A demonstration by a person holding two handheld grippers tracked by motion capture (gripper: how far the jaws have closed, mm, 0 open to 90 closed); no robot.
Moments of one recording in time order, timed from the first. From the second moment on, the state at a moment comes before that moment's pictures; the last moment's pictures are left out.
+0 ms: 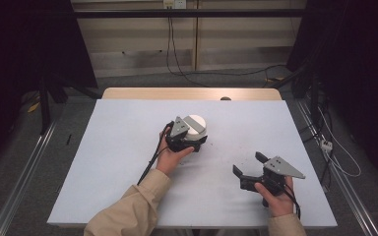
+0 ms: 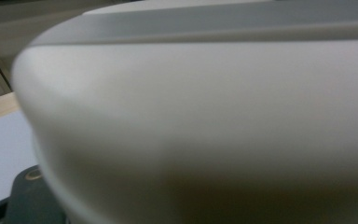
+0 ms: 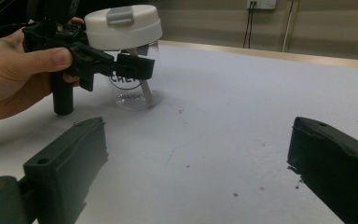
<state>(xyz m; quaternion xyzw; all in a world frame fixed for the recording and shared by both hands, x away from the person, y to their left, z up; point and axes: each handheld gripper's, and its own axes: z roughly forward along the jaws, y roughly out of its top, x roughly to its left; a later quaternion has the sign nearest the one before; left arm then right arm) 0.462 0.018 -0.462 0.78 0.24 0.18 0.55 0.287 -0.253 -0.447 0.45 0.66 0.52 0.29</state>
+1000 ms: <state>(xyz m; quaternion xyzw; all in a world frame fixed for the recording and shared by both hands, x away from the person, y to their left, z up) 0.462 0.018 -0.462 0.78 0.24 0.18 0.55 0.327 -0.212 -0.429 0.44 0.69 0.51 0.28</state>
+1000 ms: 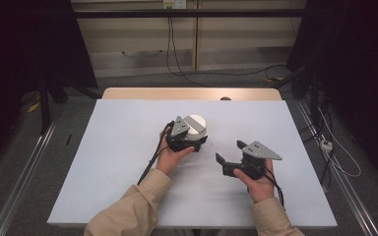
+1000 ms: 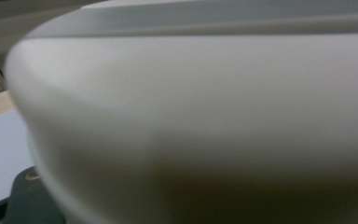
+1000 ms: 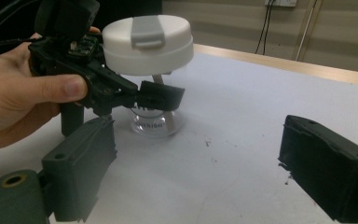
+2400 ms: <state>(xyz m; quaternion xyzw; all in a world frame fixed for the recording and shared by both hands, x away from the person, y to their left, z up) 0.462 0.016 -0.462 0.79 0.24 0.18 0.54 0.372 -0.173 -0.420 0.42 0.71 0.50 0.25</state>
